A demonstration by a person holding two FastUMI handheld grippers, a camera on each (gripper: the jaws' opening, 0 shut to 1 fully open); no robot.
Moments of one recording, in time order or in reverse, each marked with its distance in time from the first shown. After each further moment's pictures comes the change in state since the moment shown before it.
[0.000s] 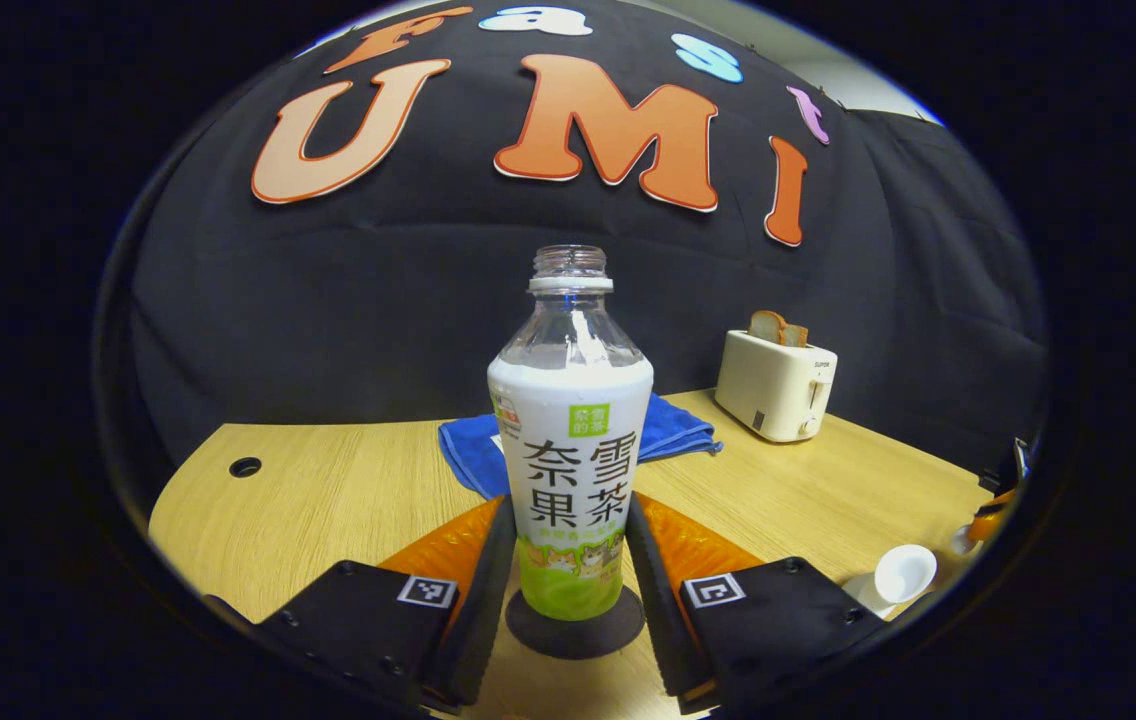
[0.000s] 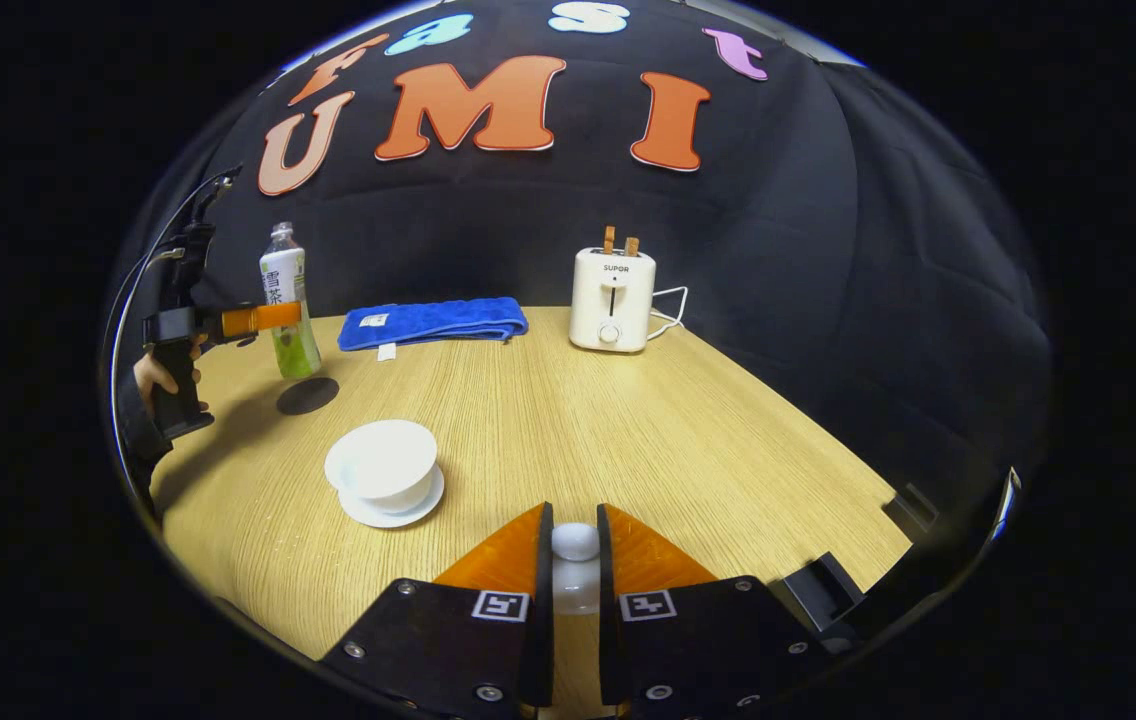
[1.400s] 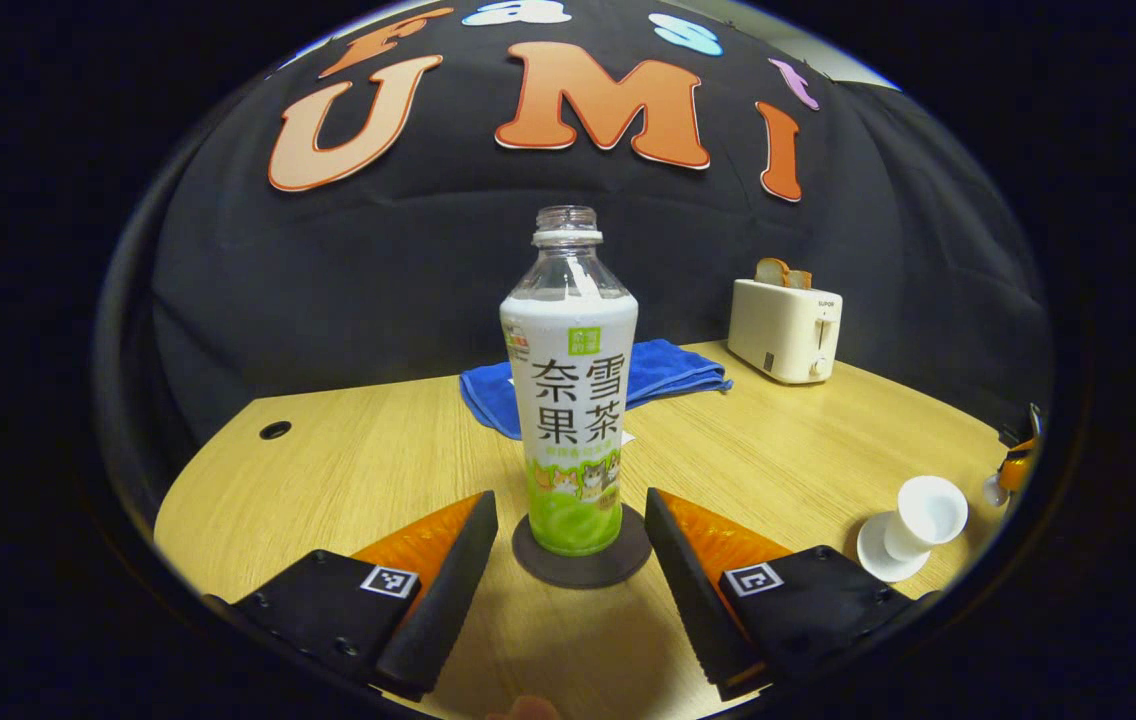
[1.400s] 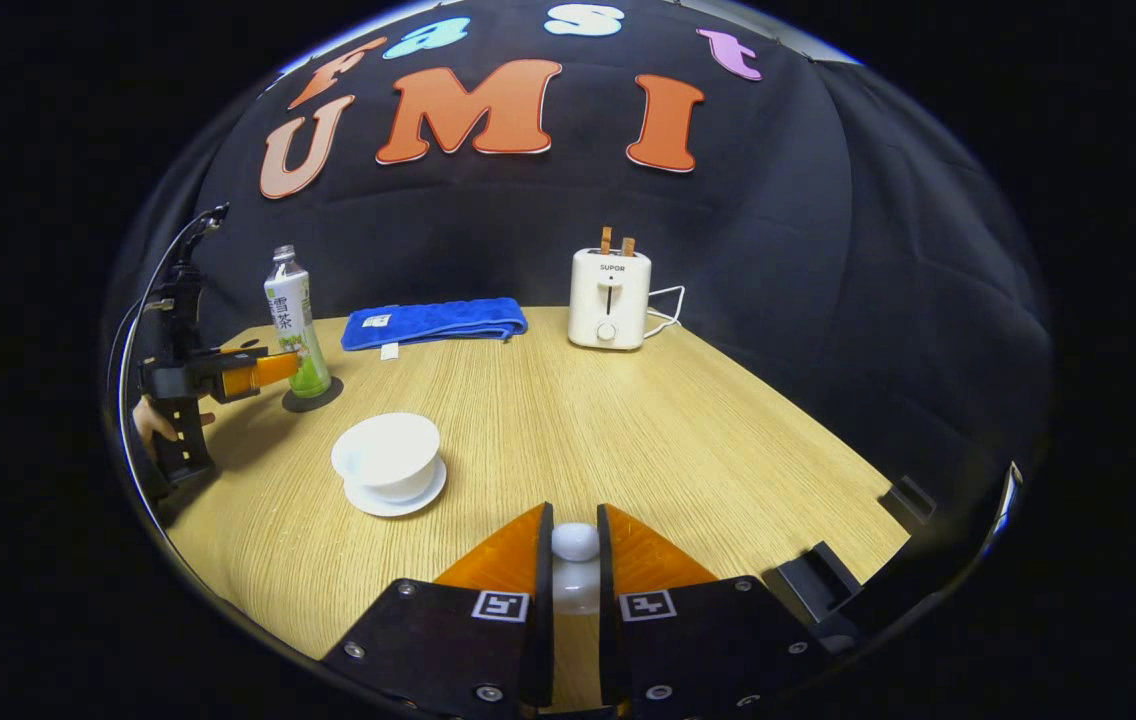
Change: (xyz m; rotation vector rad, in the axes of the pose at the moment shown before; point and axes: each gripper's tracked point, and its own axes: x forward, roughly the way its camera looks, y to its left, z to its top) left arm -0.048 -0.003 -0.053 0.057 0.071 0.077; right arm -0.016 -0.001 -0.004 0.008 -0.011 0.010
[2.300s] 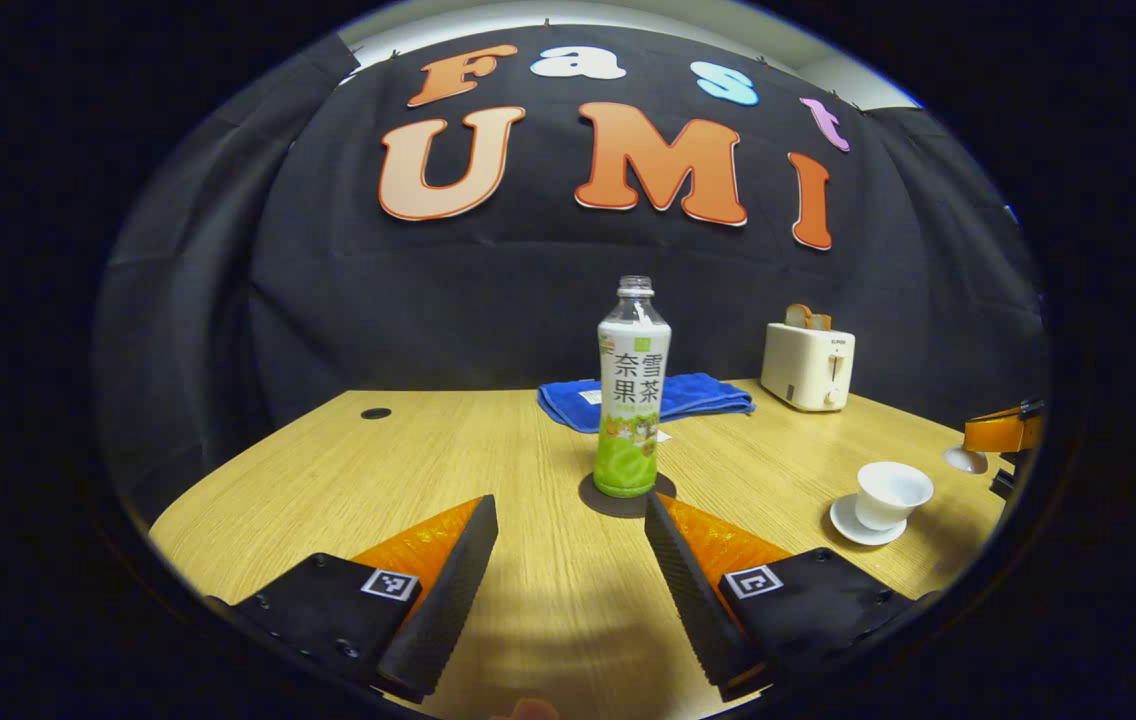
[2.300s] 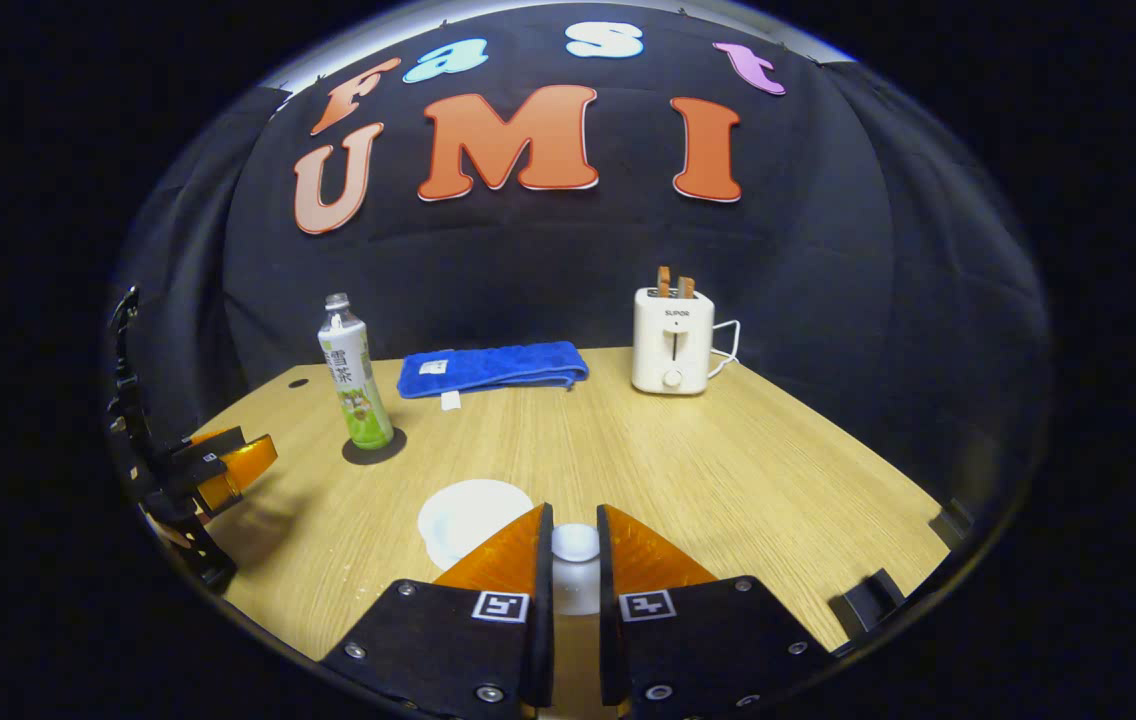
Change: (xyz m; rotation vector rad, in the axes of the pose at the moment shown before) left arm -0.111 0.041 -0.023 -0.094 -0.145 0.189; right arm 0.012 0.076 0.059 0.035 -0.134 0.167
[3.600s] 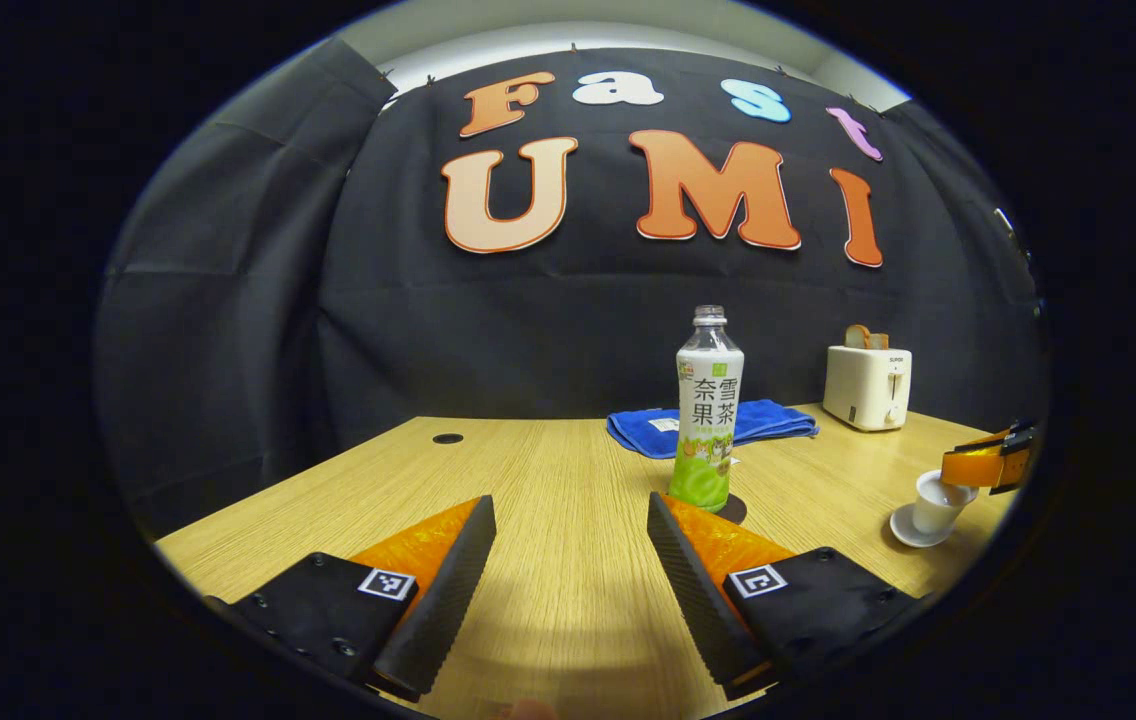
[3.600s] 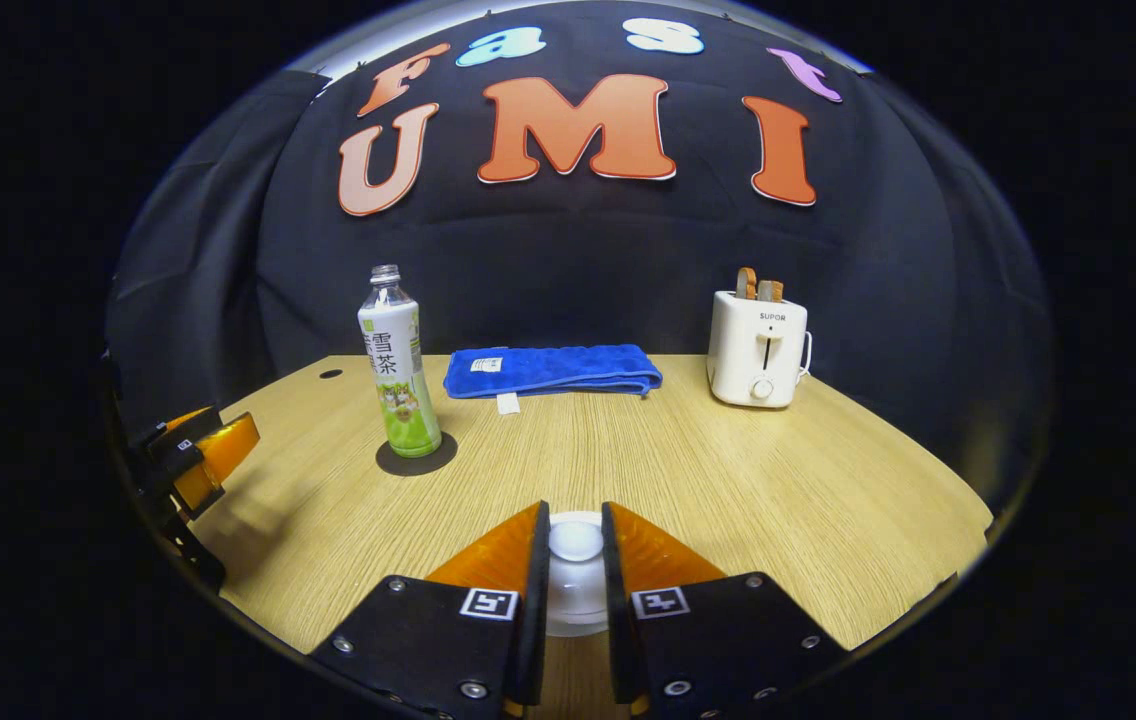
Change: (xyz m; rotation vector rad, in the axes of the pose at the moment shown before) left arm -0.012 0.033 0.009 0.026 -0.097 0.159; right arm 0.049 0.053 -0.022 -0.046 0.004 0.084
